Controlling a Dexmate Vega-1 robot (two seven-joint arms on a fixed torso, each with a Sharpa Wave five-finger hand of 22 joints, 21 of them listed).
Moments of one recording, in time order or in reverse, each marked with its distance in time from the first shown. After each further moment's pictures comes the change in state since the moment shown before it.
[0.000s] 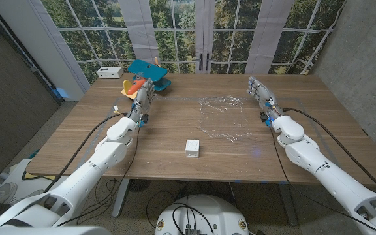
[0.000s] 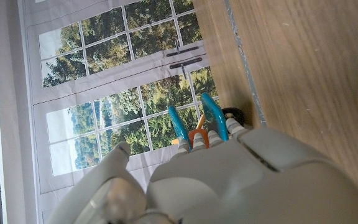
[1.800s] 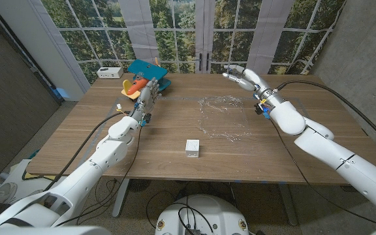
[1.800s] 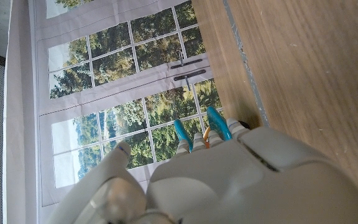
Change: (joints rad) left arm -0.006 0.009 0.014 -0.021 -0.002 0.017 -0.032; left_hand 0.000 0.000 -0.004 -0.004 0.000 0.000 0.000 0.004 0.000 -0.007 0.014 0.003 0.005 -0.004 0.004 0.000 0.000 0.002 0.012 0.004 0.000; right arm -0.048 -0.218 -0.032 -0.455 -0.568 -0.151 -0.116; right_hand 0.046 -0.002 0.043 -0.051 -0.018 0.133 0.010 0.010 0.000 0.151 -0.016 0.019 0.004 0.114 -0.043 0.008 0.000 0.075 -0.014 0.012 0.000
